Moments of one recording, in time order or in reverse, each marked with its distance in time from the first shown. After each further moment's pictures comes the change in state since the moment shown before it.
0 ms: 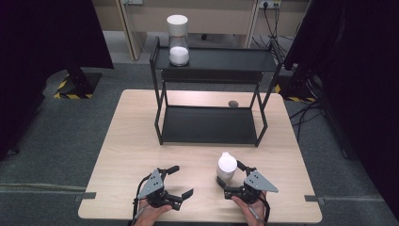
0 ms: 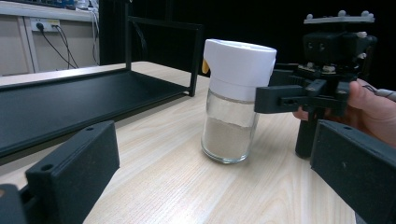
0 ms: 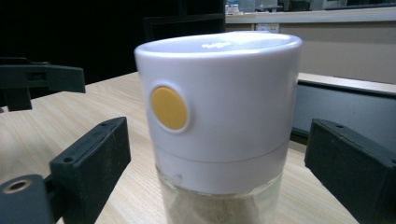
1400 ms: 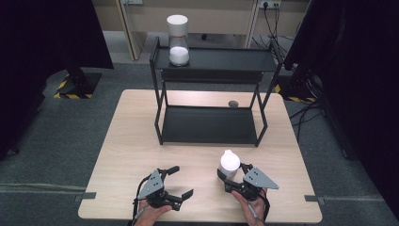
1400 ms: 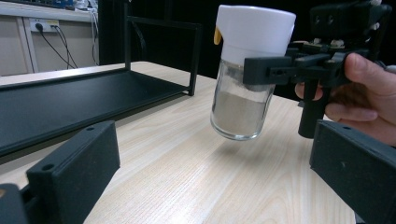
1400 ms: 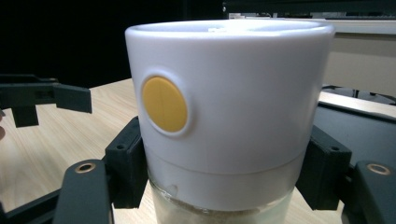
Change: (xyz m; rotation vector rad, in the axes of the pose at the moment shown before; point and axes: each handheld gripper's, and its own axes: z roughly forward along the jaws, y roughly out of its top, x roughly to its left) left arm 0.000 -0.001 -0.001 -0.004 0.000 0.004; right arm 0.005 0.027 -0.002 0.002 0.001 -0.048
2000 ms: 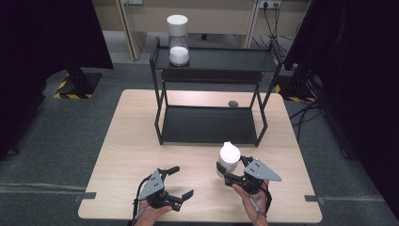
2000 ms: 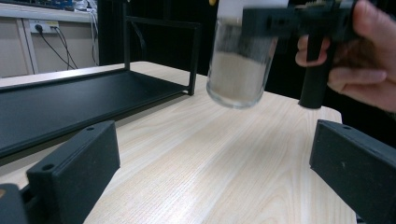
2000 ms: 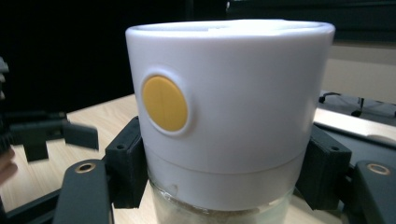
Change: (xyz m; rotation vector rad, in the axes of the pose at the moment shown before) left arm -0.001 0.001 0.000 0.004 -0.001 0.010; right arm -0.006 0.036 0.003 -0.016 0.021 0.008
